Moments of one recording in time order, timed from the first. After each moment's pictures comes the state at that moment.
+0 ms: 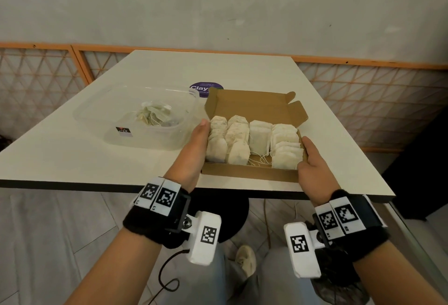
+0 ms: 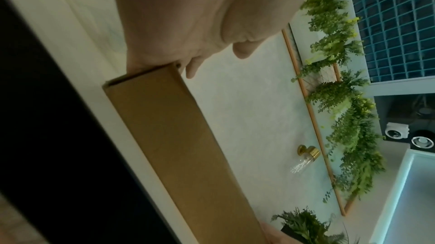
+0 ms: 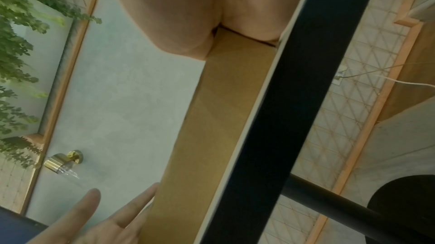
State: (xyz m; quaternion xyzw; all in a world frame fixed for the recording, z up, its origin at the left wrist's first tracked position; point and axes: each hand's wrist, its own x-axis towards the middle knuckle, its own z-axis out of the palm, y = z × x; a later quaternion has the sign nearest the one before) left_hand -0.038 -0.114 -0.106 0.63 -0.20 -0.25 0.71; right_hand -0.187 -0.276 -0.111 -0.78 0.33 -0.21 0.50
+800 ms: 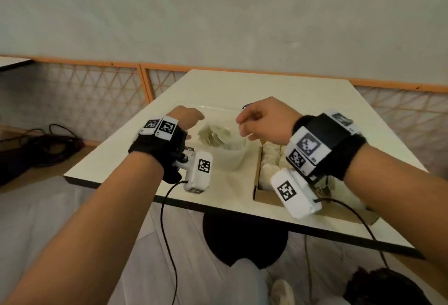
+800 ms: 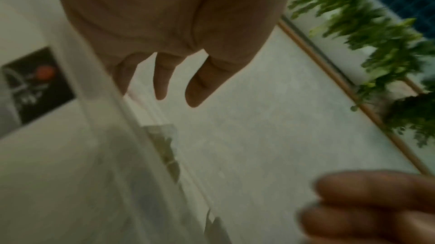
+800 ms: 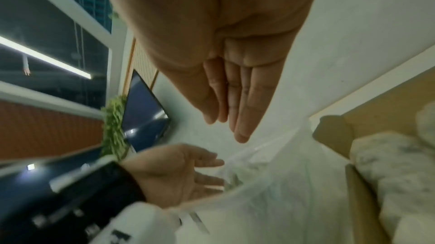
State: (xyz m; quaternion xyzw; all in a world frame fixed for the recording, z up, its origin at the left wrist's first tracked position) left_hand 0.092 -0.037 -0.023 0.83 -0.01 -0.15 0.53; right_hand -0.027 -0.186 0.003 -0.90 0.06 -0.04 0.42
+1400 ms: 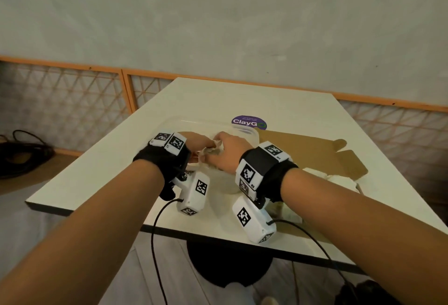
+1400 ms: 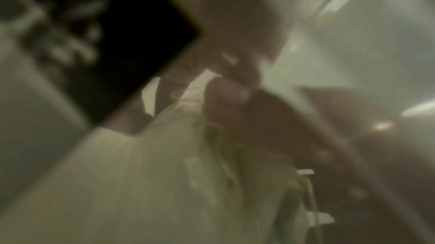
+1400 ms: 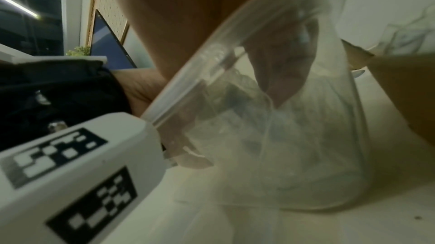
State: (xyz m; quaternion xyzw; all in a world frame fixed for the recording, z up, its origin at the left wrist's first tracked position) left_hand 0.118 -0.070 -0.048 0.85 -0.05 -0.30 0.43; right_hand 0.038 -0.160 -0.049 -0.96 0.11 -0.02 0.27
